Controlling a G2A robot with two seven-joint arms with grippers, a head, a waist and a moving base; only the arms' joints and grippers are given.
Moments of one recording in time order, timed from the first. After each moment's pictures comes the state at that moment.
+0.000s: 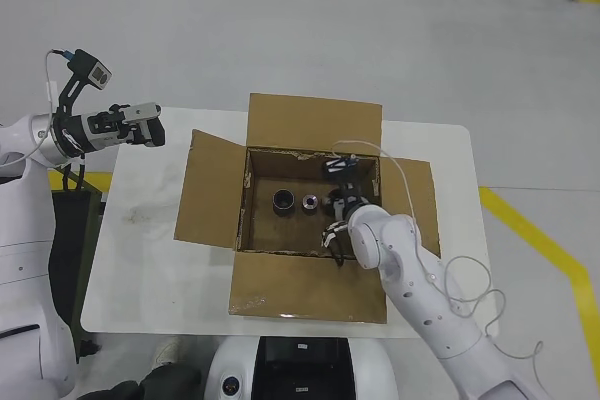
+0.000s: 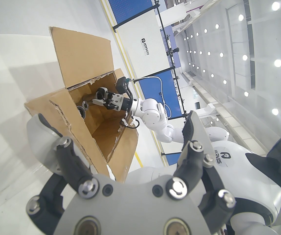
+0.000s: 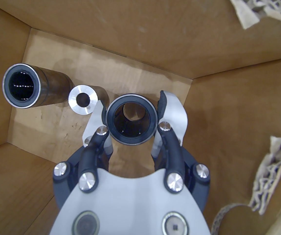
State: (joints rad) left arm 0.90 -0.94 -1.72 -1.36 -0.34 -0.13 -1.50; right arm -1.08 -1.42 0.94 -1.59 -1.25 0.29 0.91
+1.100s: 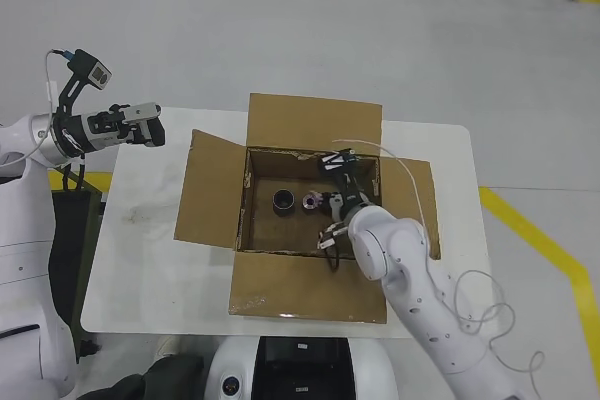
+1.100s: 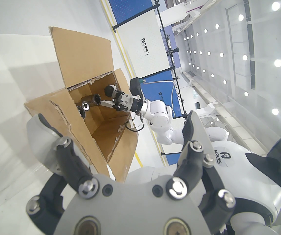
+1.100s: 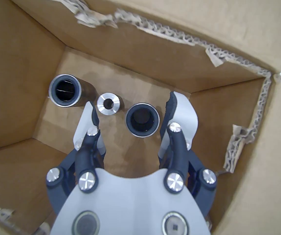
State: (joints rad) left arm 0.90 -0.94 -1.72 -1.36 -0.34 -0.13 -1.50; right arm -1.15 -1.43 0.97 -1.79 -1.30 0.23 0.92
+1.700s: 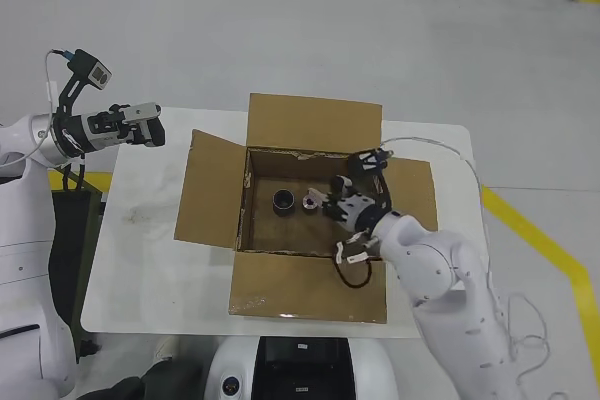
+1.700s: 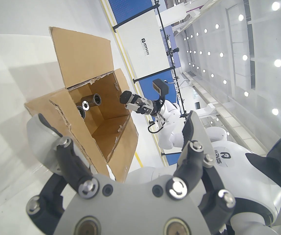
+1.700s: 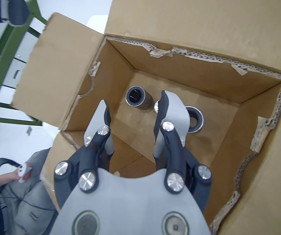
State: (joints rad) left arm 0.90 -0.94 -1.72 -1.36 -0.34 -0.13 -1.50; right arm -1.33 -1.41 1.20 -2.00 -0.84 0.04 0.84
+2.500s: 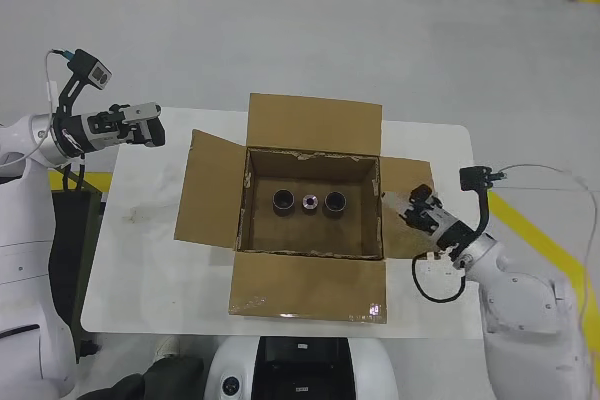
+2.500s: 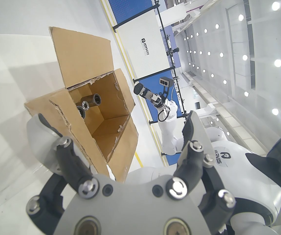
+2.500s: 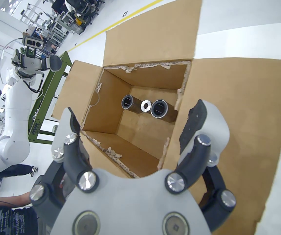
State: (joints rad) left arm 0.90 -0.94 -1.72 -1.36 -0.34 -0.13 -1.50; right arm -1.58 -1.34 1.62 -2.09 -0.49 -0.13 0.78
